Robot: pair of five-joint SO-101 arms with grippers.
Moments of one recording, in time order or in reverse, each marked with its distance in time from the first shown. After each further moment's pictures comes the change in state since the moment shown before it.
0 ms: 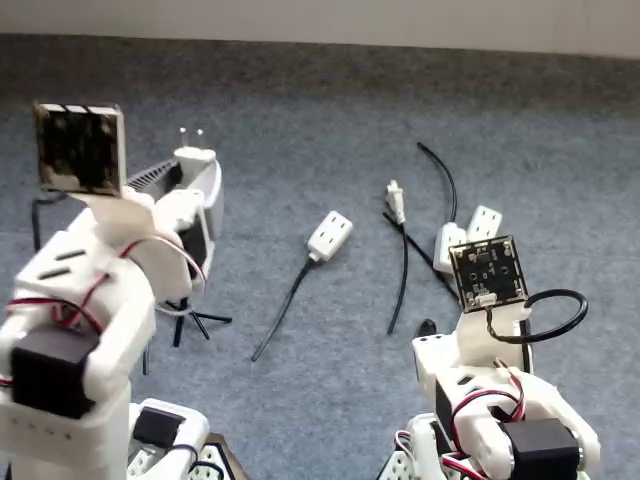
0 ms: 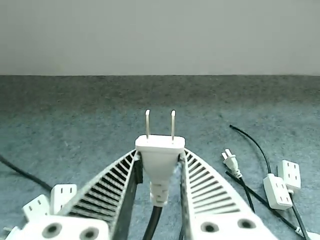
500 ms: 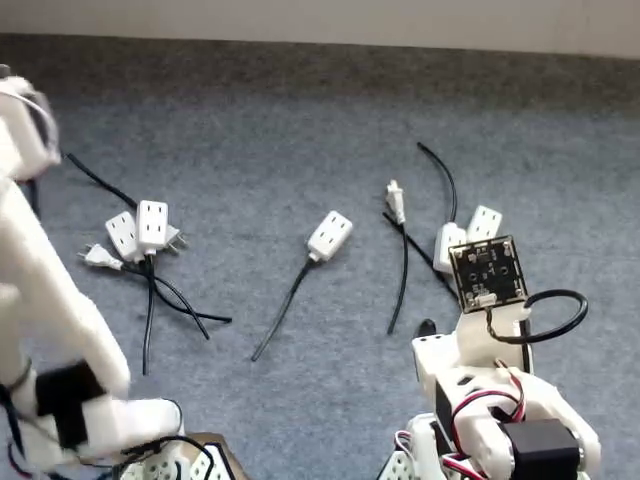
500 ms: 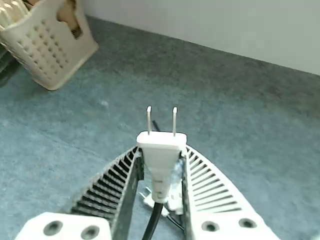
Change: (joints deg) left arm -33.4 49.3 -63.1 26.6 -9.7; right arm -0.2 0.0 -0.2 0.0 0.0
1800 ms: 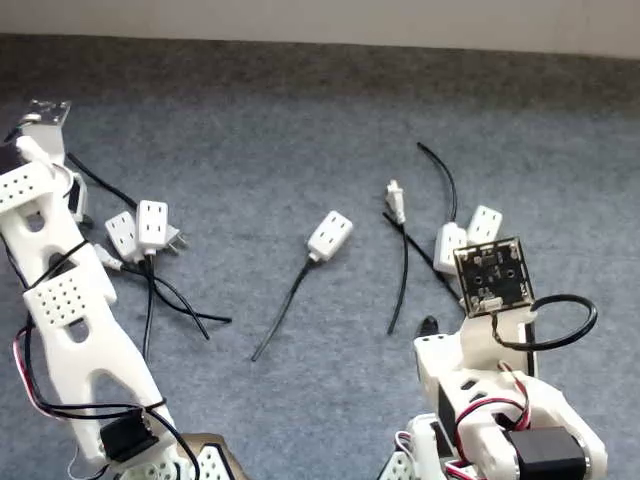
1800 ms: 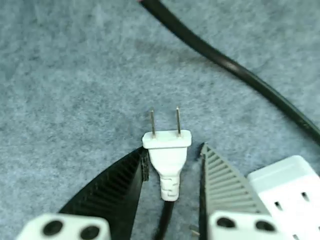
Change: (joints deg) left arm -11.3 84.5 -40.4 -2.5 -28.2; right arm 0.0 0.0 -2.0 0.0 0.0
